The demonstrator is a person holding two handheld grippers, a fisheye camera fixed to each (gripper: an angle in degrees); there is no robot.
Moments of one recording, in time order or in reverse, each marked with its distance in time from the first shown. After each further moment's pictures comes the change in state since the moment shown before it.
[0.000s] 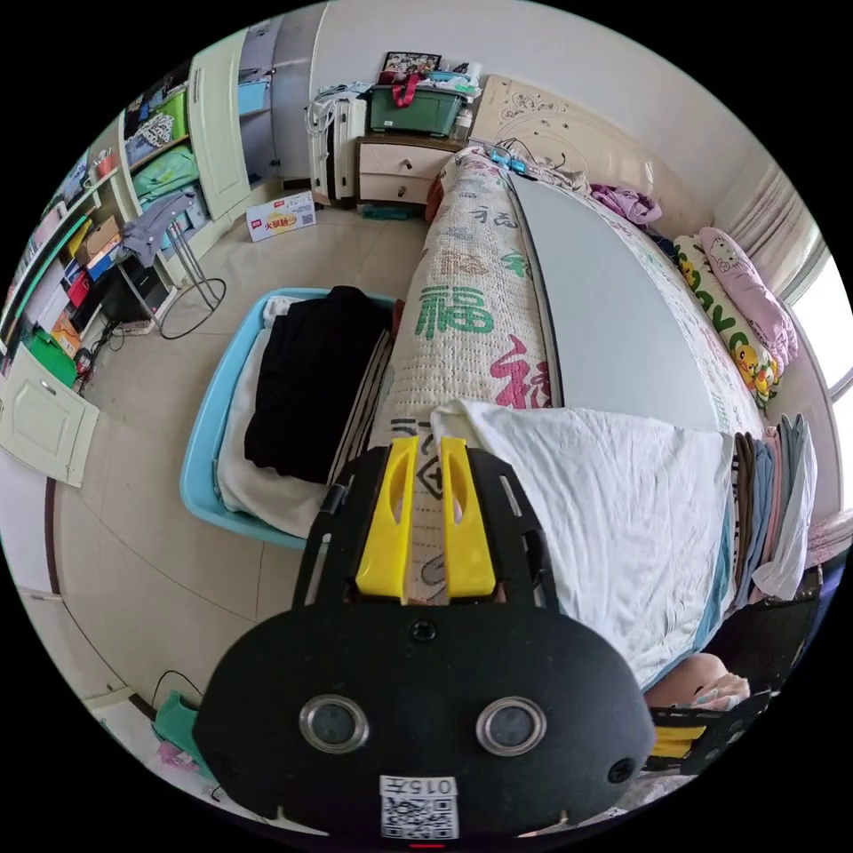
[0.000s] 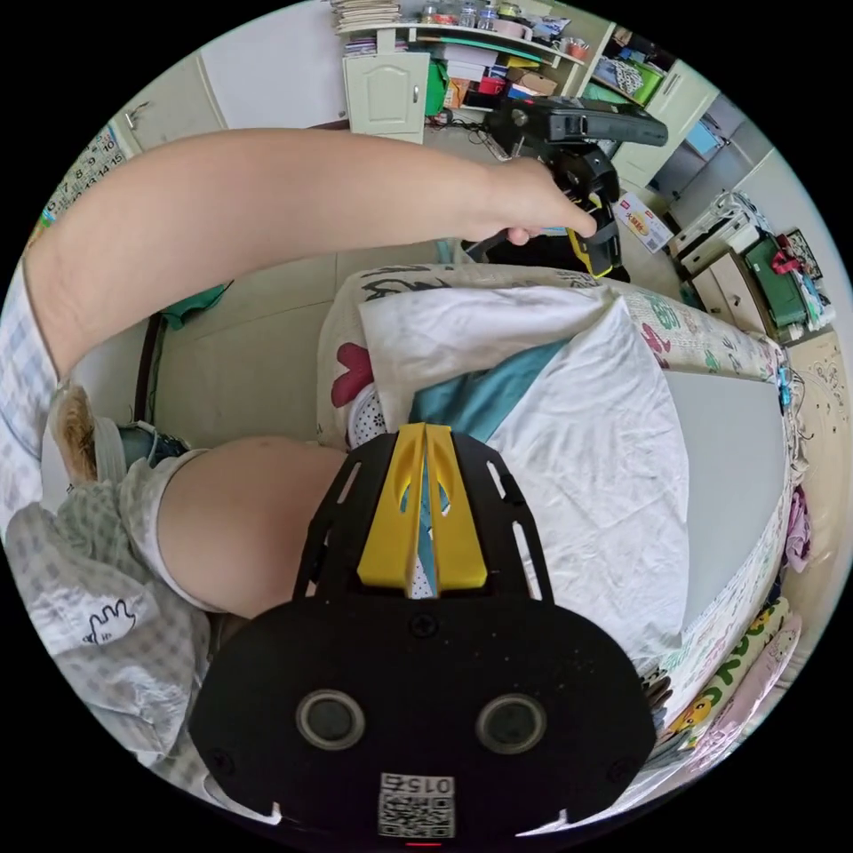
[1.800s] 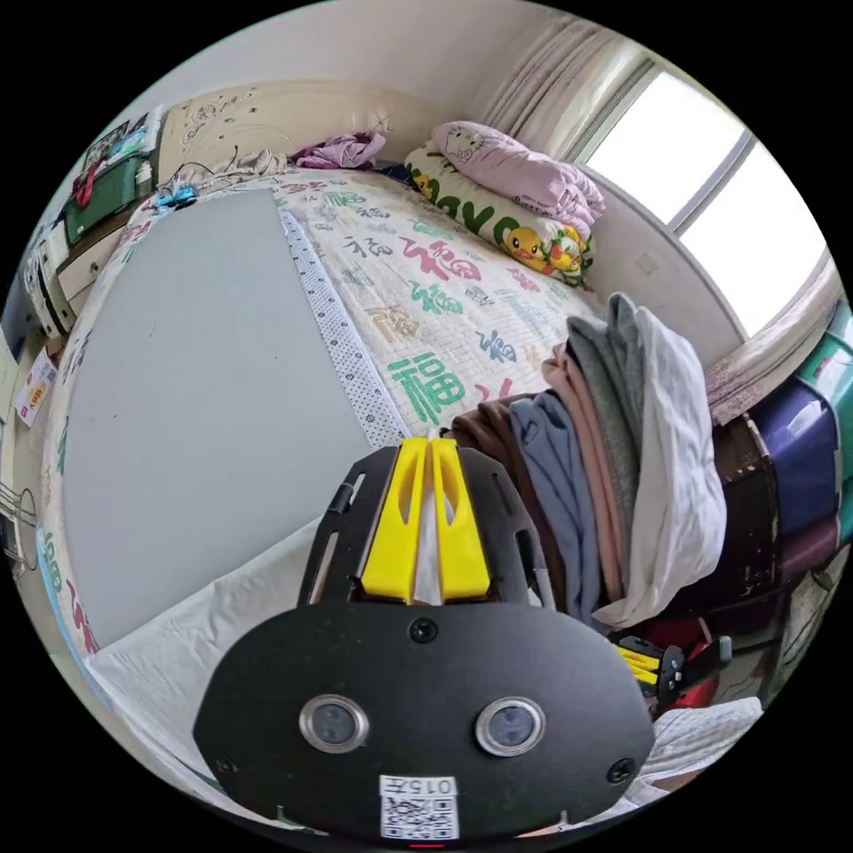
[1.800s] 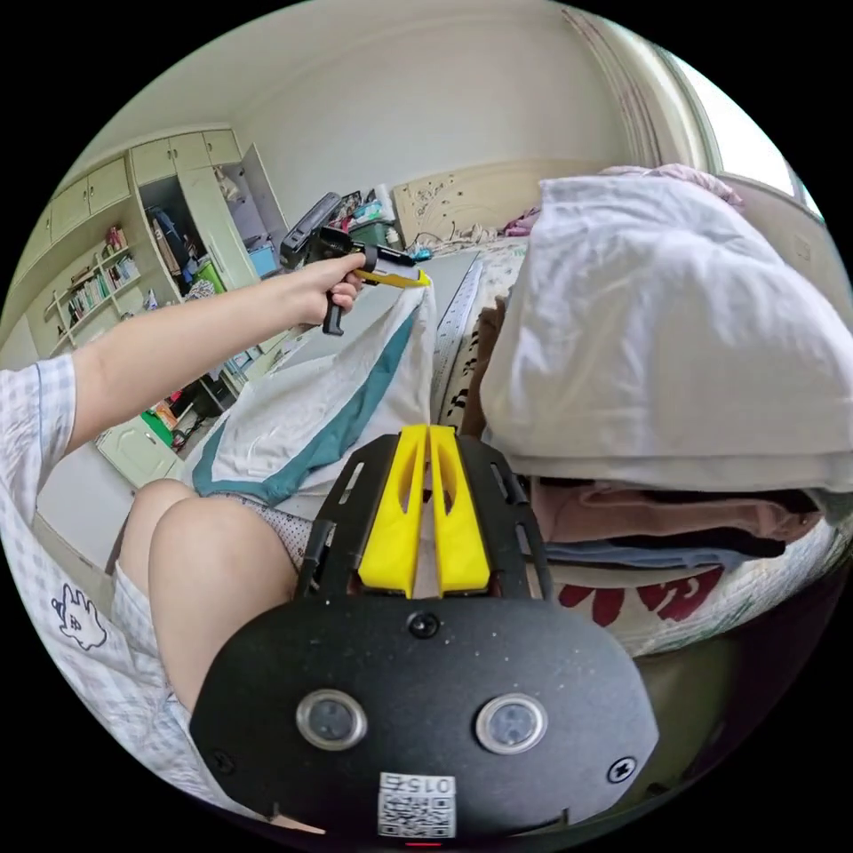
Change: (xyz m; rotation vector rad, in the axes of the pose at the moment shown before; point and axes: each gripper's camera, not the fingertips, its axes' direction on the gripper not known) left arm 0.483 -0.106 0.064 -0.015 0.569 0.465; right arm 0.255 0.120 -0.515 0.695 0.362 1.189
